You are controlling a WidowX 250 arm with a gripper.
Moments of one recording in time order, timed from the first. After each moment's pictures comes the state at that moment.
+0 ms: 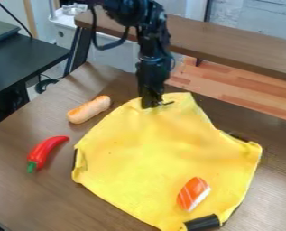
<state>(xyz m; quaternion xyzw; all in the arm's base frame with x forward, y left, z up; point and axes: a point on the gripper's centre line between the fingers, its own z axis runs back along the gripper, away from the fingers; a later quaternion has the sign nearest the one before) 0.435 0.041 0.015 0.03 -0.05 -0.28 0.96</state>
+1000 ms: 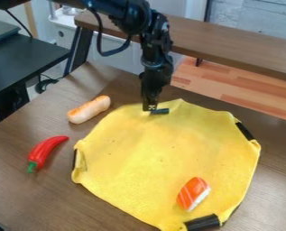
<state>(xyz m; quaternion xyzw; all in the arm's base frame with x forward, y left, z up) 0.456 0.045 0.003 0.10 -0.07 -0.48 0.87</state>
